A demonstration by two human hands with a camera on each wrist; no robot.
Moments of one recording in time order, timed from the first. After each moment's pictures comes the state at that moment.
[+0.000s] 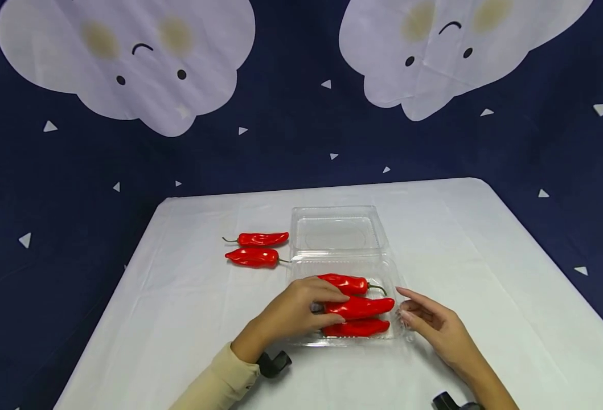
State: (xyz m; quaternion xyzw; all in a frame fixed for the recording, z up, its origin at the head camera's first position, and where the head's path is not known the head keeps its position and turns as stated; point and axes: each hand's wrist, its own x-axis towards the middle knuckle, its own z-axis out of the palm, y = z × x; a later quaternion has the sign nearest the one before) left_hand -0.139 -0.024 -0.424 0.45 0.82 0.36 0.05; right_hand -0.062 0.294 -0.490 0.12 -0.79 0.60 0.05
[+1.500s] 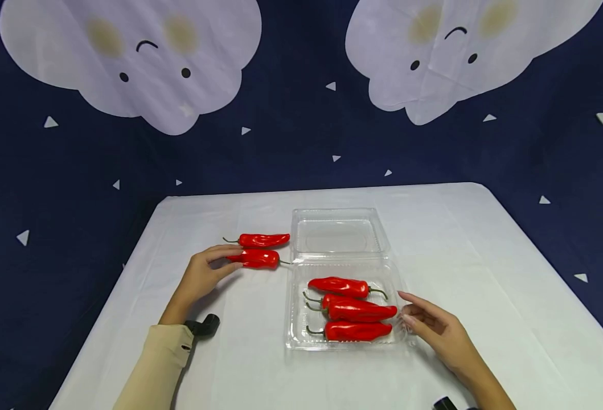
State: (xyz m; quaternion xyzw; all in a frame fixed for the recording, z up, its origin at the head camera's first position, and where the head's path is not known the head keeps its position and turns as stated) left_hand -0.219 -0.197 -0.468 0.19 0.87 0.46 -0.06; right_hand -0.063 0.296 -0.494 0.12 -0.79 0.60 0.05
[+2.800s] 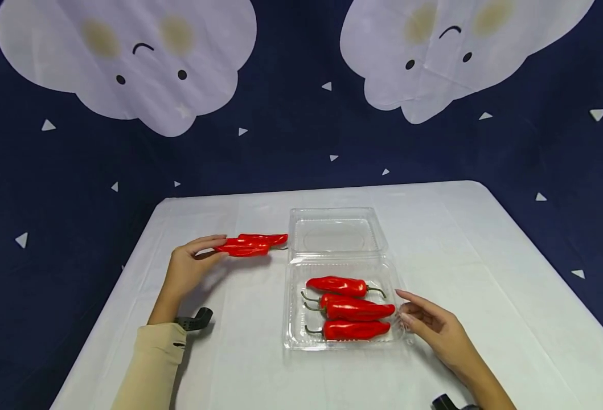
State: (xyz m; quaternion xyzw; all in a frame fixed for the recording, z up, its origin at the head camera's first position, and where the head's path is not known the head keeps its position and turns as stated) left_hand -0.221 -0.207 -0.445 0.13 0.84 0.51 -0.12; right_hand -0.063 0.296 -0.494 0.11 -0.79 0.60 0.04
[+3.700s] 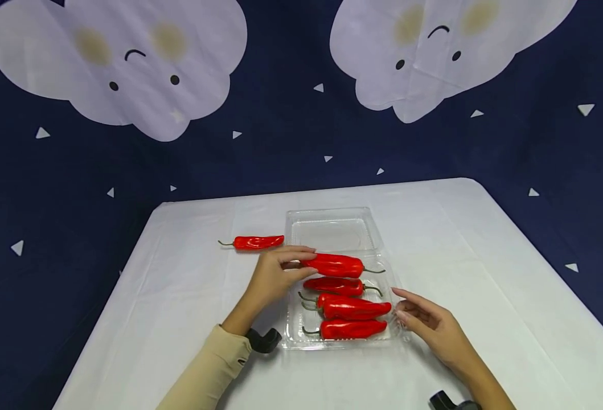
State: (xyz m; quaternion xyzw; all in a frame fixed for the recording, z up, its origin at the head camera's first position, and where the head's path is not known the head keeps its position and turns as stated) left_hand -0.185 -0.038 -0.428 0.27 0.78 0.56 -0.03; right_hand -0.064 0.299 -0.495 0.13 -0.79 0.60 0.04
